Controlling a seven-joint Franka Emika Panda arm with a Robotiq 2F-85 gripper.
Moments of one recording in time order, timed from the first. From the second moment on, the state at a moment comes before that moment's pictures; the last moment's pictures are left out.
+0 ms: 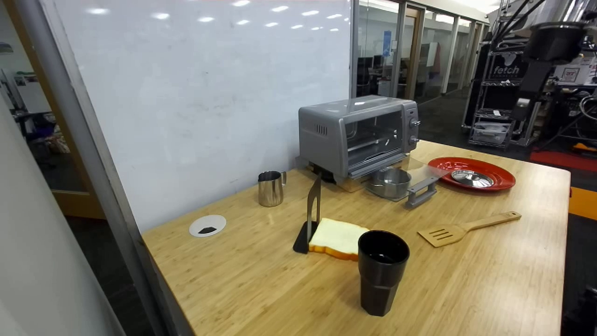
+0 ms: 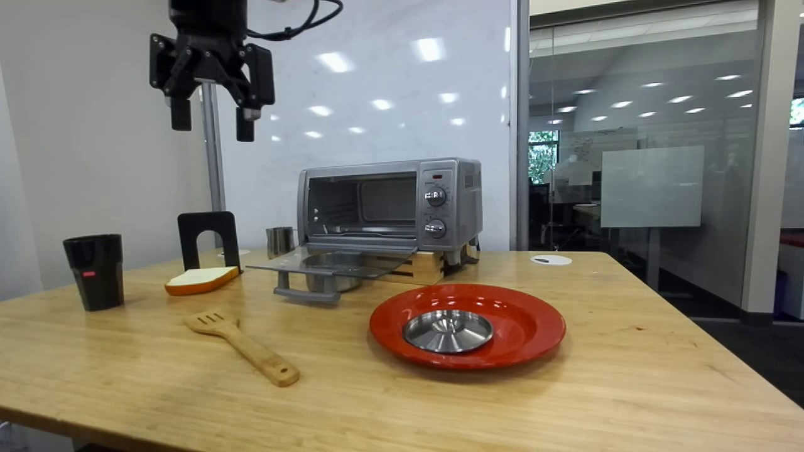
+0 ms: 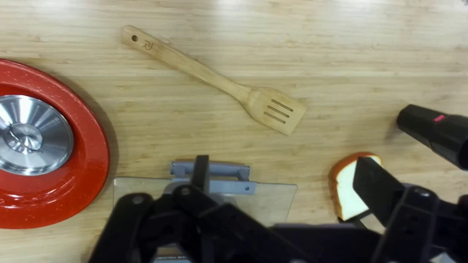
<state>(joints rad) -0.02 -0.45 -0.33 -2.42 0.09 2.00 -0.48</state>
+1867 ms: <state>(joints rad) -0.11 -0.21 -0.31 -2.55 -0.26 2.23 -1.24</state>
